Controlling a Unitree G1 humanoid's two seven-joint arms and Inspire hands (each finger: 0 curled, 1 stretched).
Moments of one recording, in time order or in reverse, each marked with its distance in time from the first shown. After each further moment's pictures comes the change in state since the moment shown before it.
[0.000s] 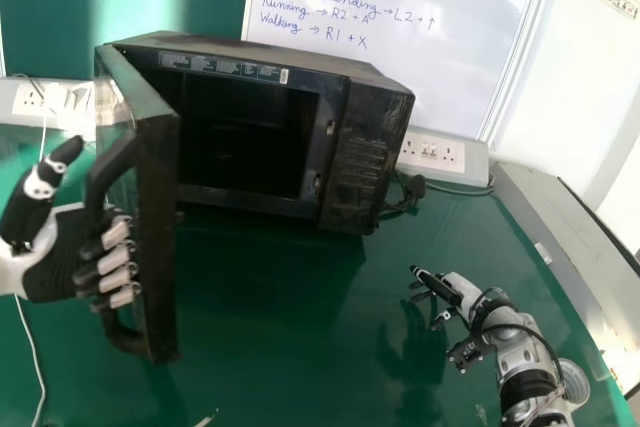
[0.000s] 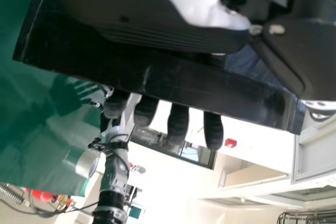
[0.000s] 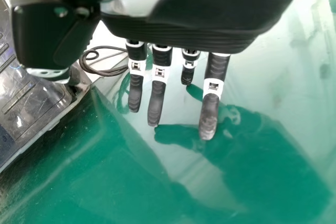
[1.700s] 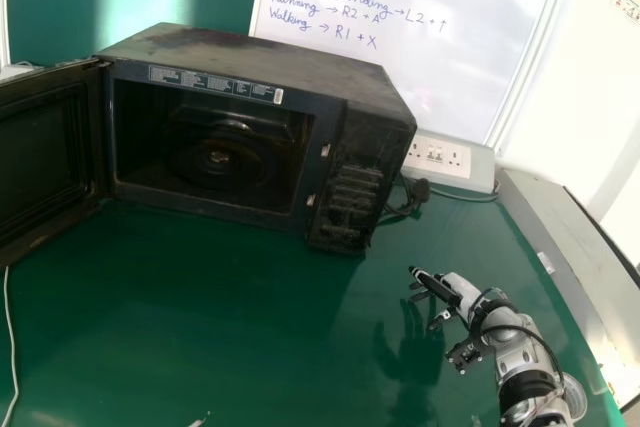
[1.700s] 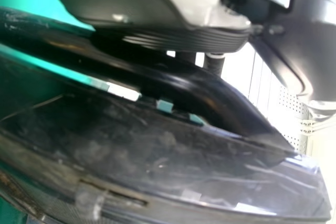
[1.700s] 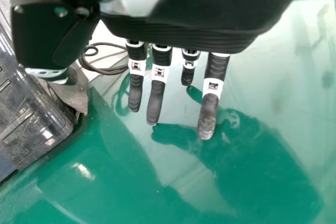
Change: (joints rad) left arm 0.002 0.391 0.498 1.210 0.314 -0.740 0.264; right arm 0.001 0.002 0.021 0.007 -0.010 0.001 -0.013
